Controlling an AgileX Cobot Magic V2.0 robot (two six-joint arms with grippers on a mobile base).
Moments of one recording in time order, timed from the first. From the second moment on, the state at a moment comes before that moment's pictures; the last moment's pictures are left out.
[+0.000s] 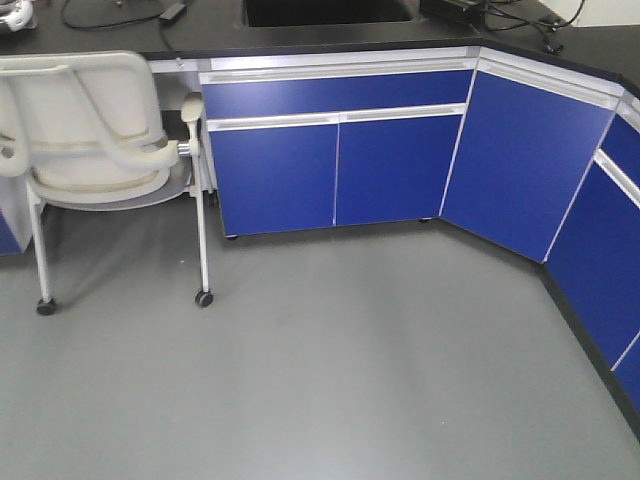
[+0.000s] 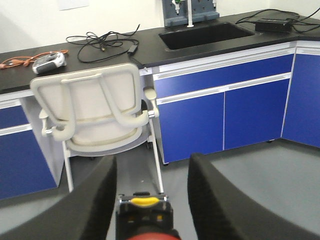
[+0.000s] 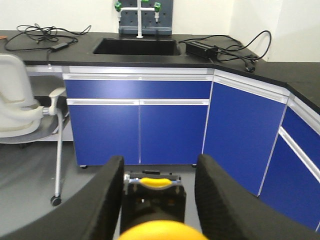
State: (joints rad) left arm -0.22 0.24 -0.67 0.32 0.72 -0.12; right arm 0.29 0.23 -0.47 -0.47 0.51 0.41
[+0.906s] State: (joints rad) left arm -0.22 0.24 -0.67 0.32 0.72 -0.12; right arm 0.29 0.23 -0.47 -0.47 0.51 0.41
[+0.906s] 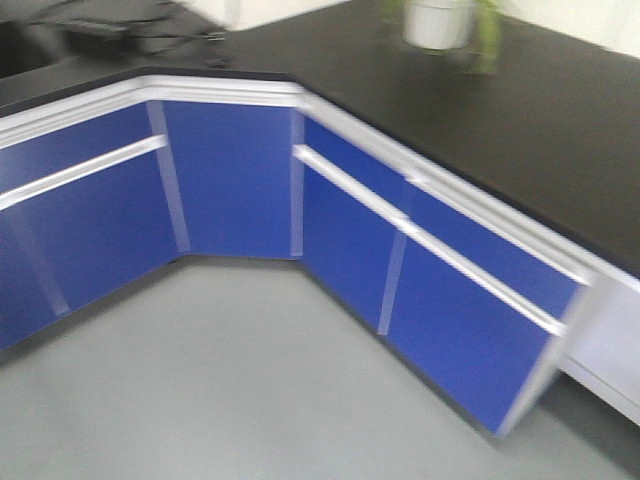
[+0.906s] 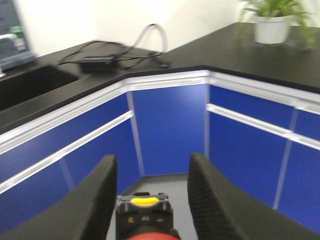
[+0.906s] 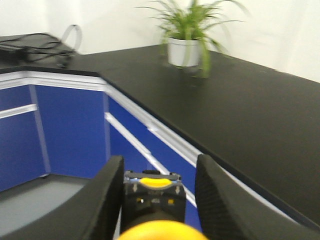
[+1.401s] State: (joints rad) left arm -0.22 0.24 -0.67 0.32 0.72 -0.12; right arm 0.29 0.23 -0.47 -0.47 0.51 0.41
